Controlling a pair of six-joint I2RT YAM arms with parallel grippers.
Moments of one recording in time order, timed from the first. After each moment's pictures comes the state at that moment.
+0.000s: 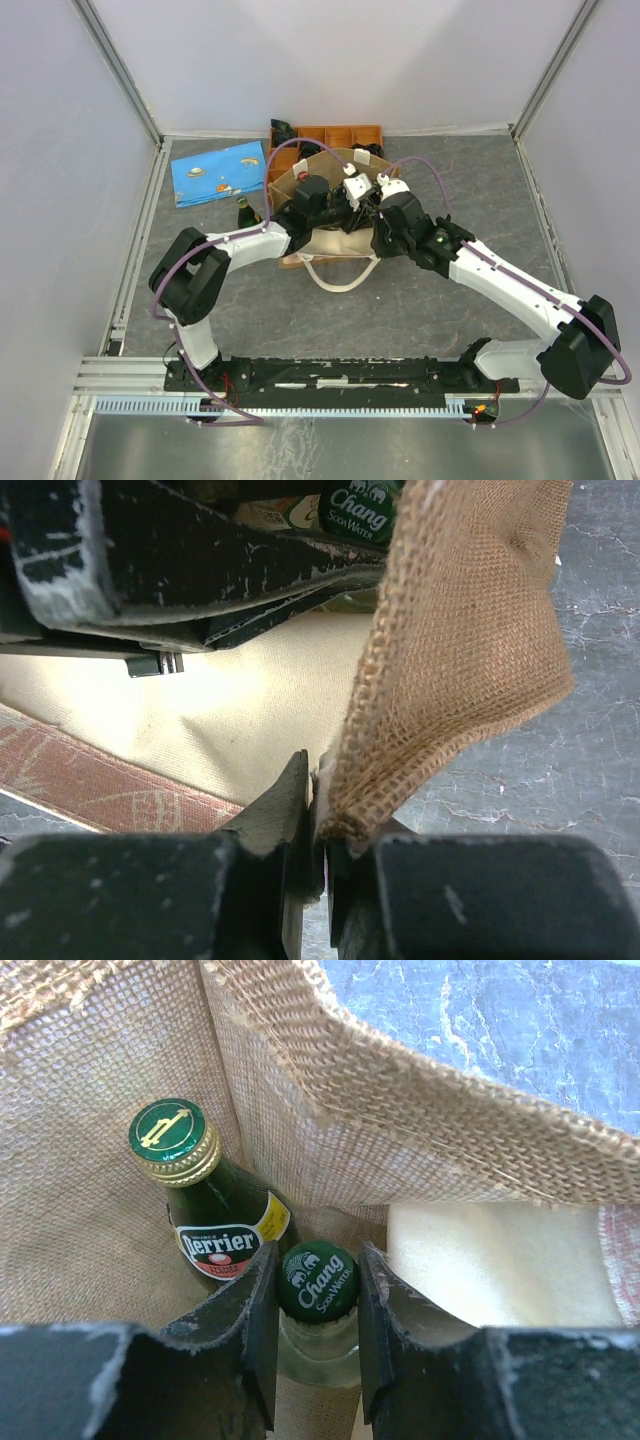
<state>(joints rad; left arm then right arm) -0.70 1.81 1.12 0.44 0.45 0.19 0.73 1.28 1.04 -0.53 0.18 0.44</state>
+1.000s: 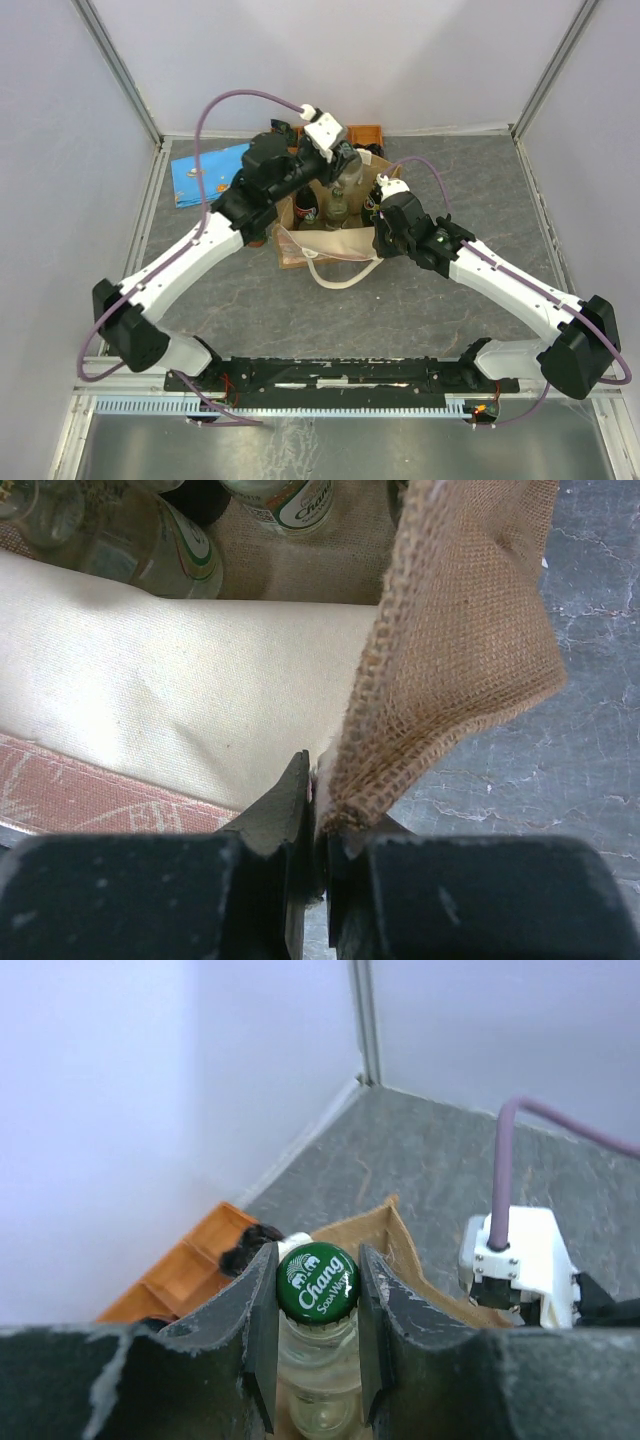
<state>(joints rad) -0.70 1.46 1.38 0.09 0.21 0.20 0.73 1.28 1.04 -0.54 0.19 0.41</state>
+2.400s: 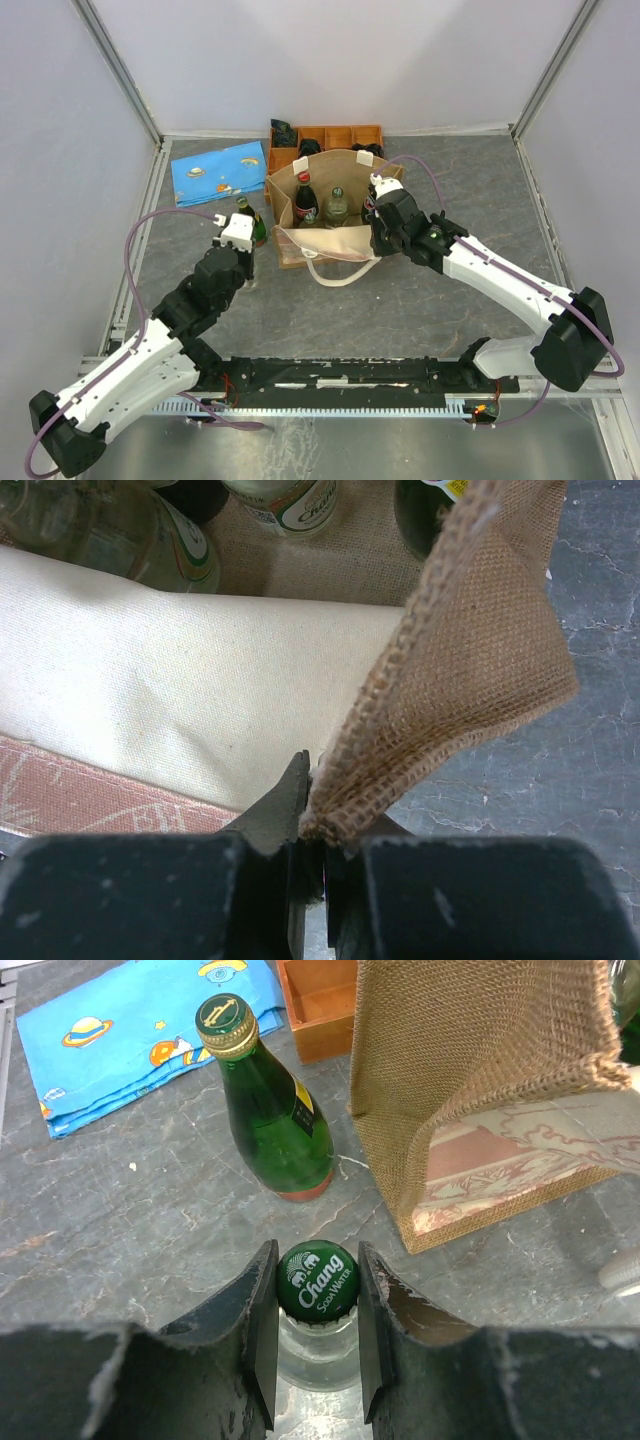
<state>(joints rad) -0.70 0.65 0.59 -0.30 -0.52 -0.04 0.73 1.33 1.06 -0.53 0.18 0.38</state>
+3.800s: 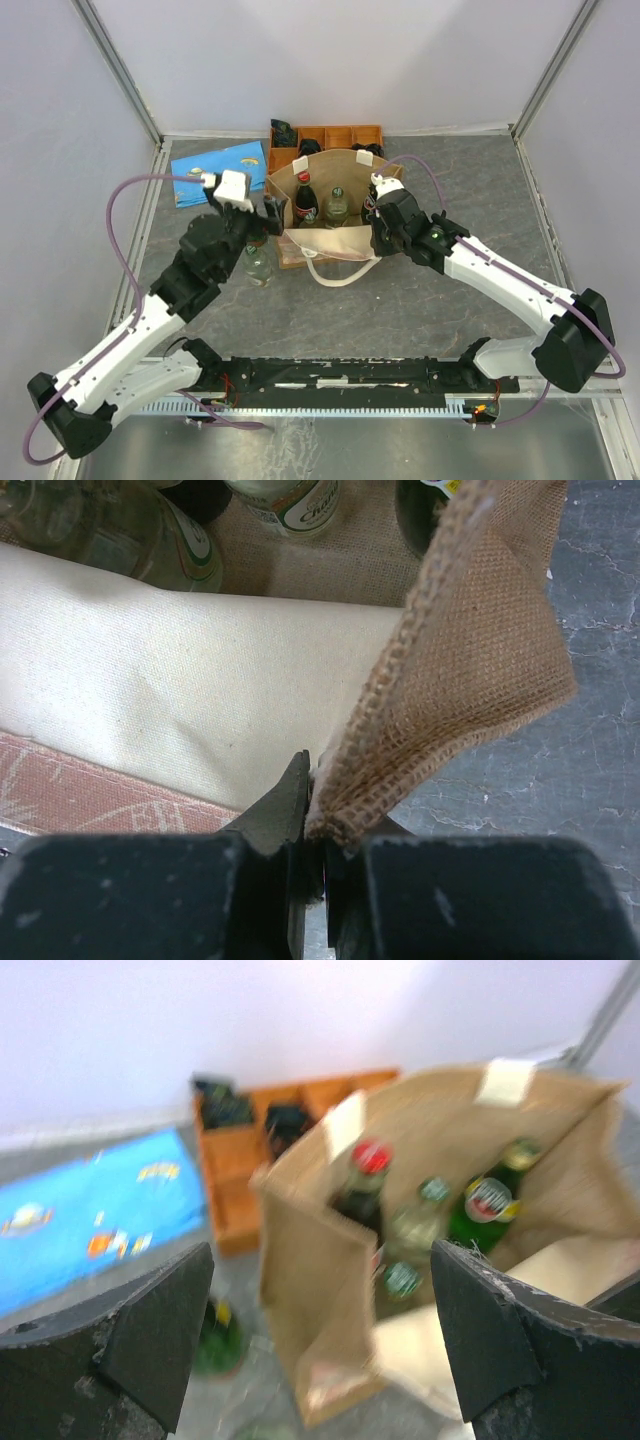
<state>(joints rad) -0.70 0.80 0.77 -0.02 -0.44 -0.08 0.72 1.32 1.06 -0.53 0.17 0.38</state>
